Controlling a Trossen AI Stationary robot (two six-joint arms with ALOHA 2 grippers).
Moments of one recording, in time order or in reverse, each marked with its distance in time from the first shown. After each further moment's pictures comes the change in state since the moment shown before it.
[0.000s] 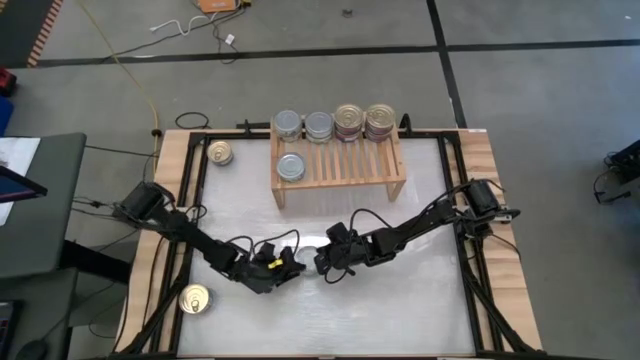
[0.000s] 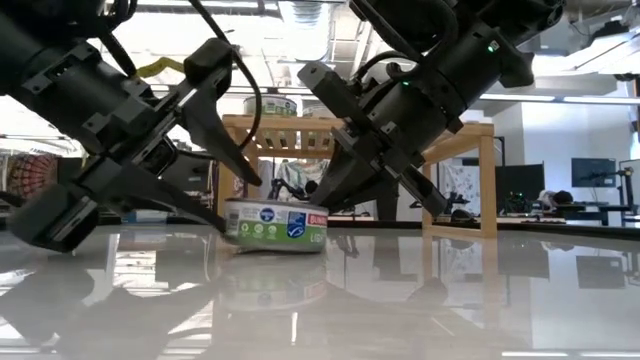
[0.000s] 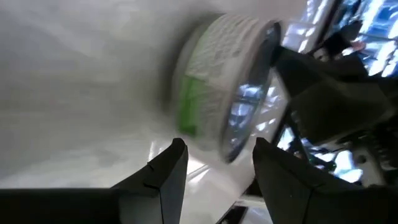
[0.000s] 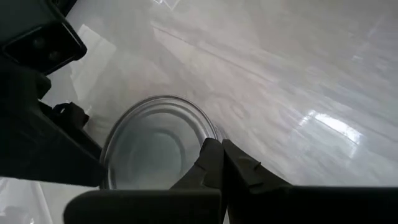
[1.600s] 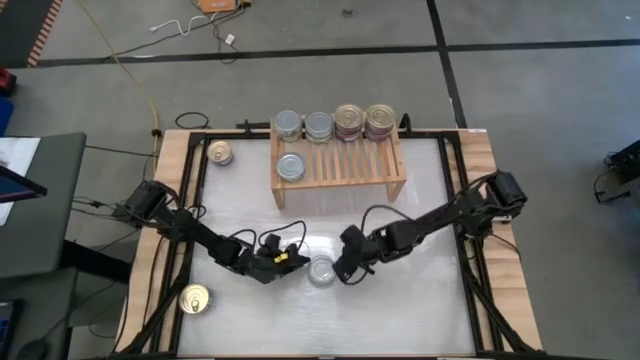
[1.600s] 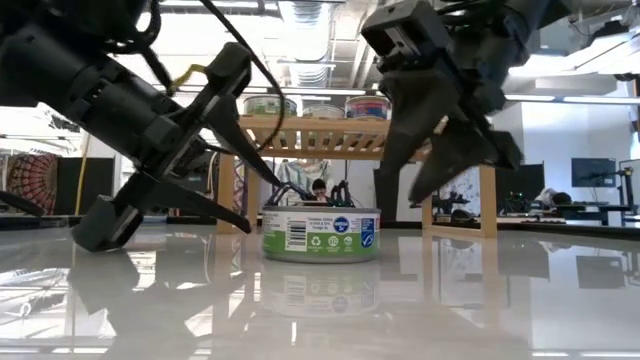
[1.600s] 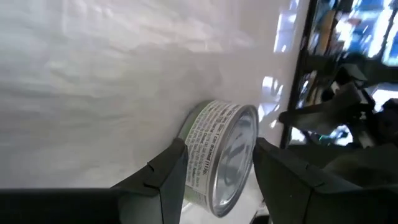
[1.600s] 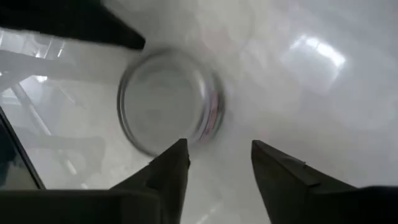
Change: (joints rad) left arm 0.074 0.014 -0.005 0.062 0.006 0.266; right arm 0.021 -0.215 0.000 -0.394 -0.282 0.063
